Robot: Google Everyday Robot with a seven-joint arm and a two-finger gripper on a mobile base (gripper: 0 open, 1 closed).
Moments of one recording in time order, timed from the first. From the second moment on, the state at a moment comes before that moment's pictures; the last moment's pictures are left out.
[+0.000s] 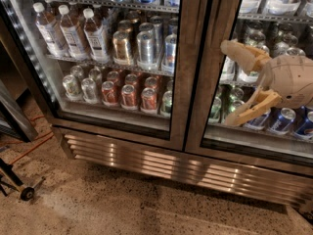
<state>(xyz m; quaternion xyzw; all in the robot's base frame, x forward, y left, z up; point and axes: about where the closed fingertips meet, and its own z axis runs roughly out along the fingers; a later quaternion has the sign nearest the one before) 0.461 -0.132 0.972 -0.51 0.51 0.39 0.57</state>
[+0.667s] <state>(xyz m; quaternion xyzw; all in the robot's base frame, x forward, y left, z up) 0.462 -0.149 0.979 -0.50 0.51 0.38 0.59</state>
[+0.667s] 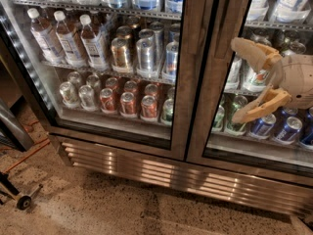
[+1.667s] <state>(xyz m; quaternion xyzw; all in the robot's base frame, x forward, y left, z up) 0.469 -0.186 0.982 -0.45 0.52 0.37 0.62</state>
